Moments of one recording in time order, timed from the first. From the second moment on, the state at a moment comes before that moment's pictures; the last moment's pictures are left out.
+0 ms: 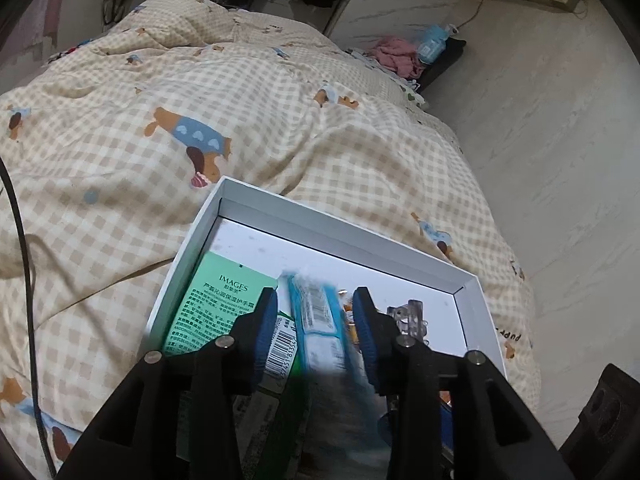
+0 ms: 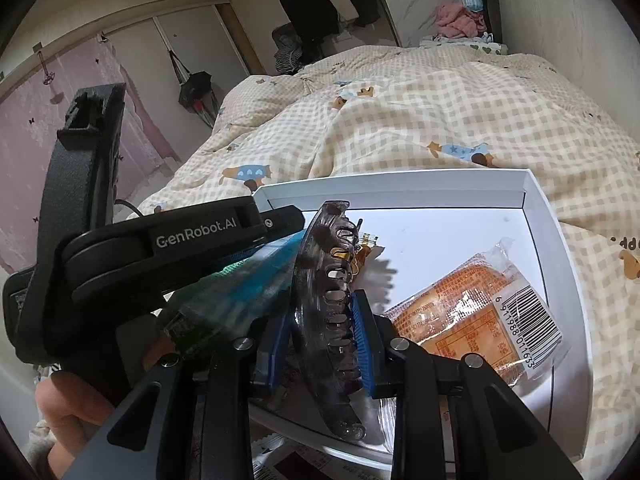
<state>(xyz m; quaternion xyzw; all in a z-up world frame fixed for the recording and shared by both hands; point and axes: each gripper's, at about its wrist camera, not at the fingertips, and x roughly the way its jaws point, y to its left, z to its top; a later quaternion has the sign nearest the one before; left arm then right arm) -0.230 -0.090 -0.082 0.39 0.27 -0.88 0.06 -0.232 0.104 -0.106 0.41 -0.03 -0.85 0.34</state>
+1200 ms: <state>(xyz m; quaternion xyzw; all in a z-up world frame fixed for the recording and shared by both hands) -0.127 -0.107 0.041 0.30 0.19 -0.93 0.12 -0.166 0.160 0.028 0.27 -0.01 -0.86 0.43</state>
